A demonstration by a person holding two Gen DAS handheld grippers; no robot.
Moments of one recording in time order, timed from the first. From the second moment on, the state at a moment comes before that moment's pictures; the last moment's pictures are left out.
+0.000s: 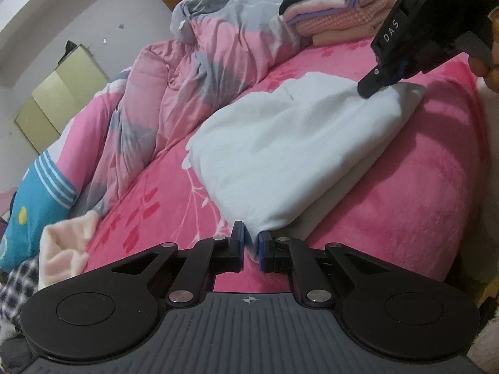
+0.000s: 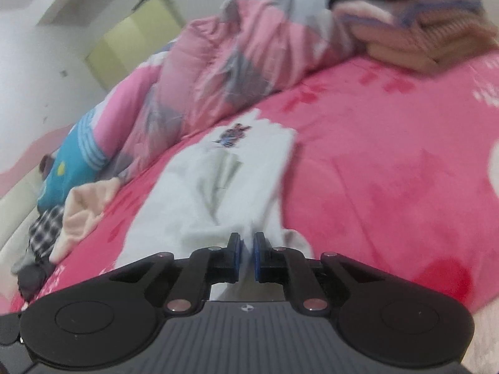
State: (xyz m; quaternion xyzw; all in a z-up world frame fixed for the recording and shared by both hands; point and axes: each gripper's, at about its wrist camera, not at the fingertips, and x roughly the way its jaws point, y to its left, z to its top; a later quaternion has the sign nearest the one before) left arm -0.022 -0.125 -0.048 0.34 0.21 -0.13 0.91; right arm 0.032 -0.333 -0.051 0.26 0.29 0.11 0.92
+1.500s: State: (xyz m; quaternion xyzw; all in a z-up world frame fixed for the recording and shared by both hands) left arm -0.028 -0.135 -0.045 0.35 0.19 -0.15 0.90; right arm 0.026 -0.335 -0.028 0.20 0.31 0.16 0.92
